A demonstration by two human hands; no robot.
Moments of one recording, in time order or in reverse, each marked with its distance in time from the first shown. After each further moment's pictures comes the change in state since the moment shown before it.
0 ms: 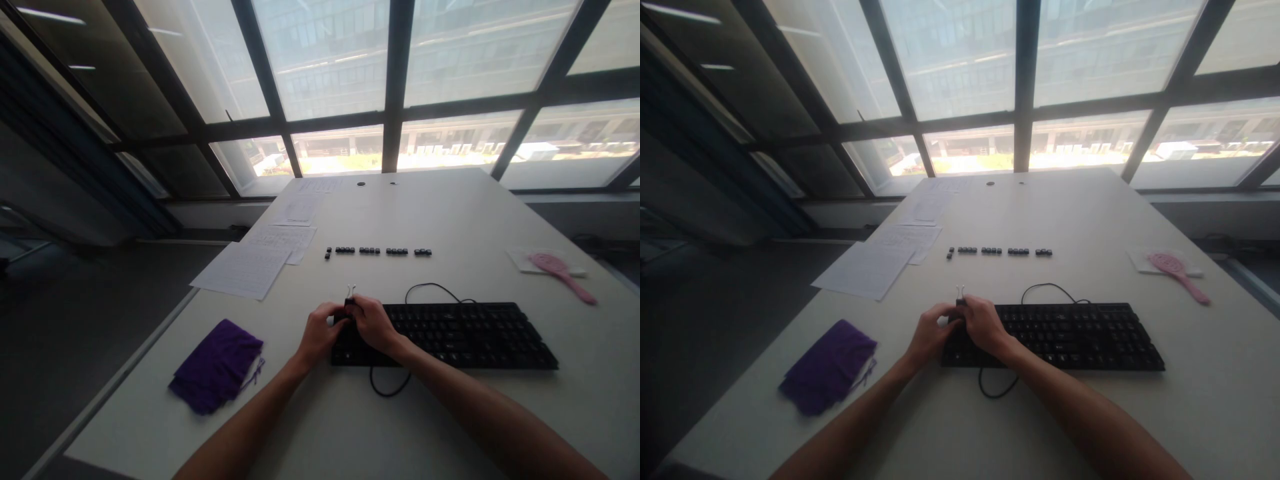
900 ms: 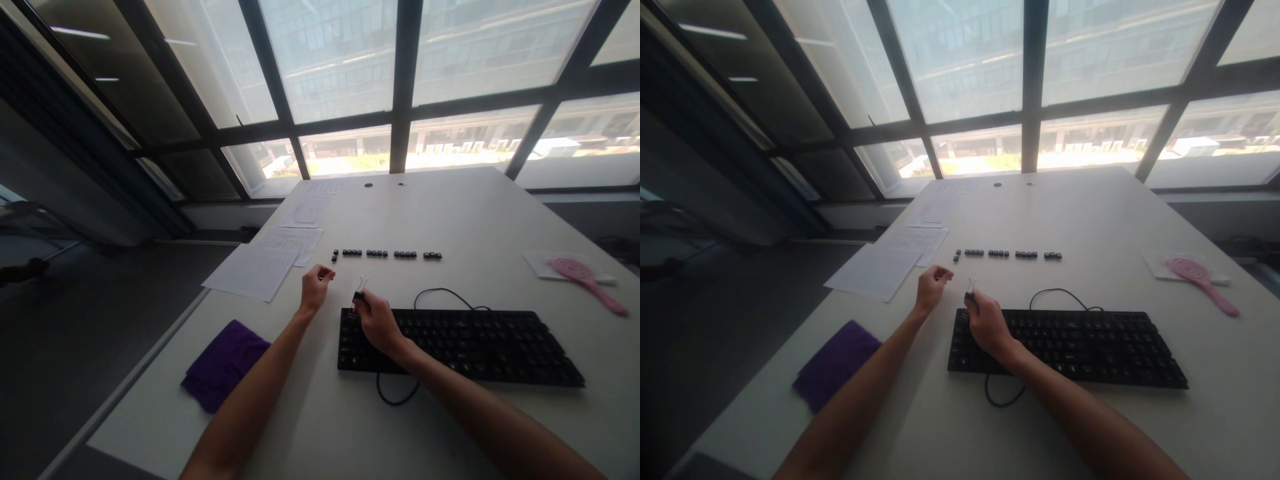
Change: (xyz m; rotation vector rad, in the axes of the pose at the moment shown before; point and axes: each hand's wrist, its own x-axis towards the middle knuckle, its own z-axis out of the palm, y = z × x) left_hand 0.096 -0.063 -0.021 0.007 0.331 -0.069; right_hand 0.009 -0.010 0.002 0.076 0.102 0.020
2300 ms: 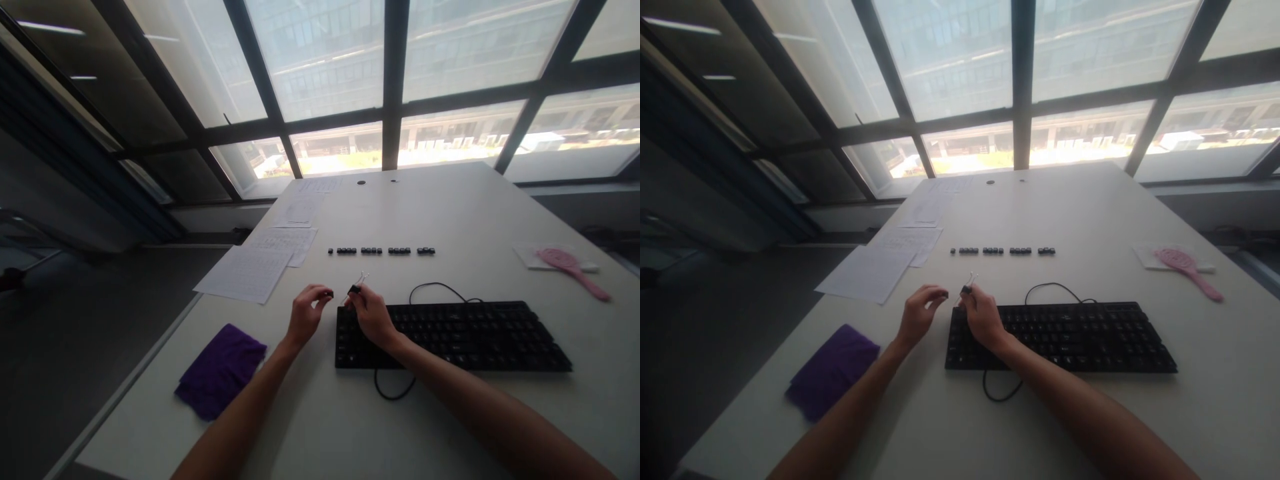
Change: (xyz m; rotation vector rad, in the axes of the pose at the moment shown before) left_hand -0.058 0.023 -0.028 0.079 -0.169 0.249; right_hand 0.005 0.008 0.008 0.103 0.035 0.054
